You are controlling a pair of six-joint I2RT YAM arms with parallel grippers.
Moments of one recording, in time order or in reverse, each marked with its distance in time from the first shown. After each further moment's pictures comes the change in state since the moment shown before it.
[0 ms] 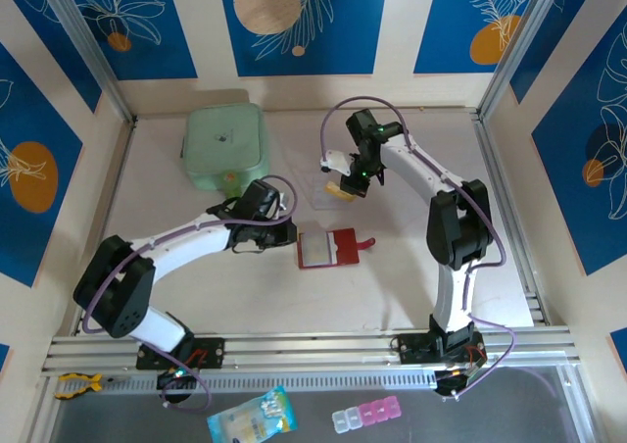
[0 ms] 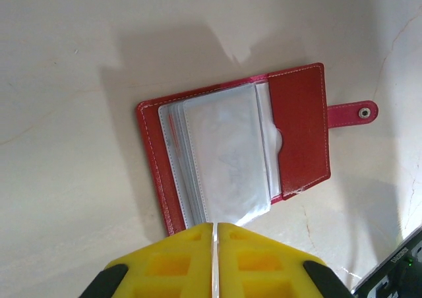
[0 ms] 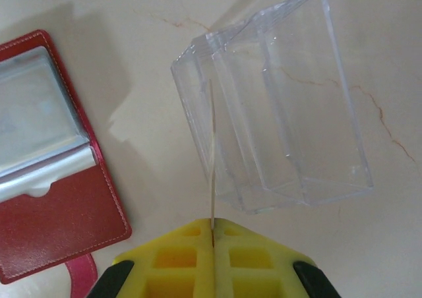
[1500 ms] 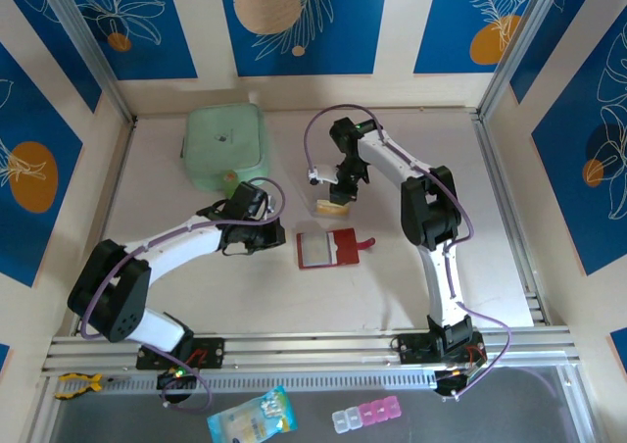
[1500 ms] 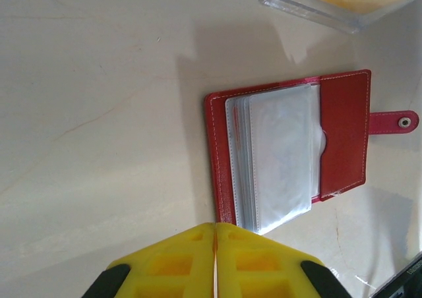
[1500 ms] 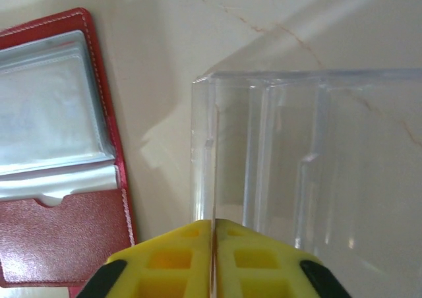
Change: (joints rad) left arm 0.070 -0.030 -0.059 -0.023 0.005 0.006; right arm 0.039 0.265 0.220 -0.193 -0.097 -0.155
